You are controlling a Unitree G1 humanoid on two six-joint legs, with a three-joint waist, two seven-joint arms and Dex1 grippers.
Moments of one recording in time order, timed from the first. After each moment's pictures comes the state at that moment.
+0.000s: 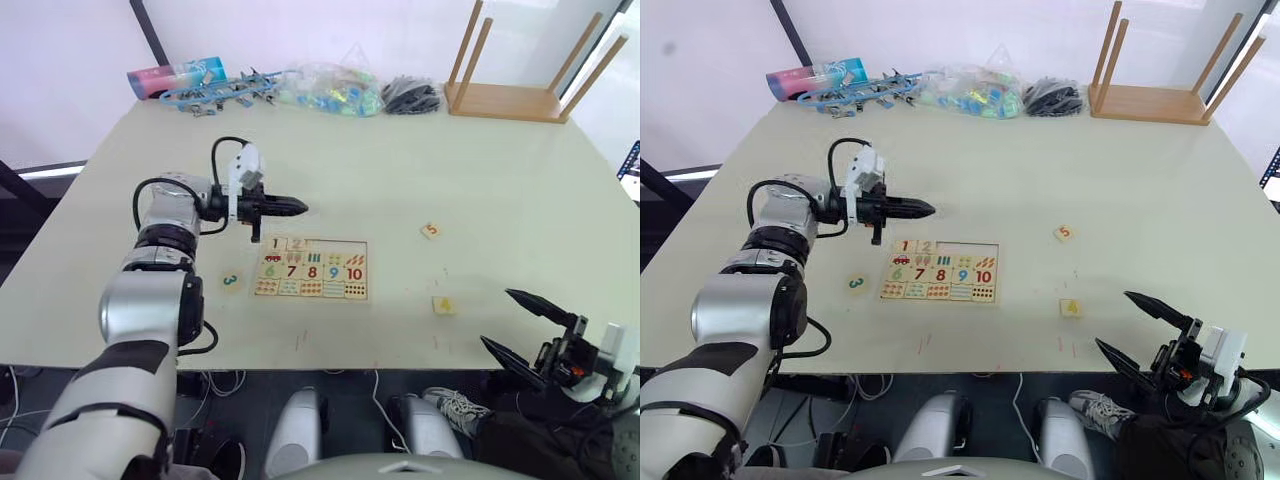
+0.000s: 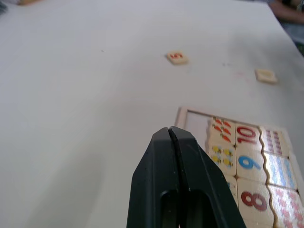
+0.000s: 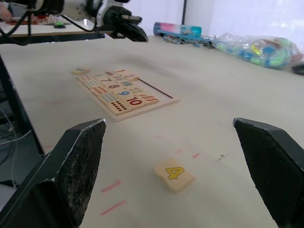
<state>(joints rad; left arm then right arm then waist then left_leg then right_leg) -1.11 0.58 0.06 1.21 -0.08 -0.12 -1.58 0.35 -0.46 -0.32 -0.15 0.63 -0.26 1.18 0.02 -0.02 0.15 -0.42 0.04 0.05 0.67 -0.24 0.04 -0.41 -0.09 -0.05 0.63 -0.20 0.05</state>
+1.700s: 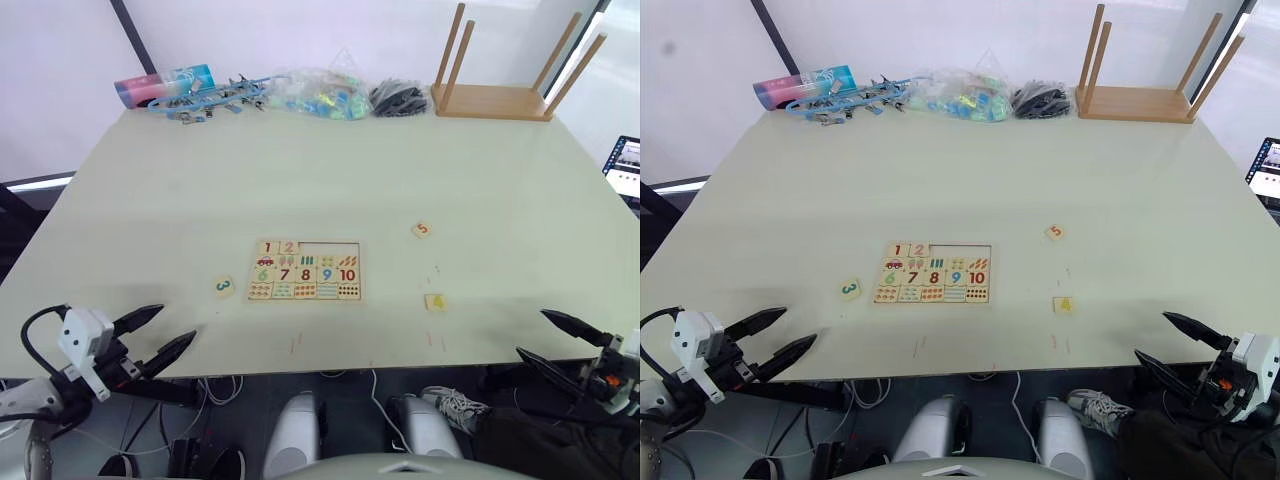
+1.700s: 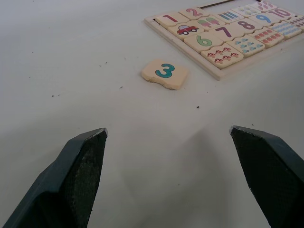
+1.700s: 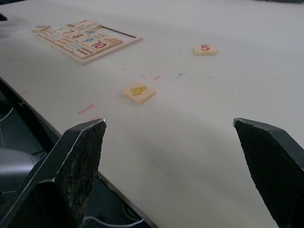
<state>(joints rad) 0.34 0.67 0.55 0.05 -0.46 0.05 -1.14 0.43 -0.56 -0.43 -0.04 0.63 -0.16 1.21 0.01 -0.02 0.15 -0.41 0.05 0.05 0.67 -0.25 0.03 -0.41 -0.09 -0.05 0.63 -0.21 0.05</state>
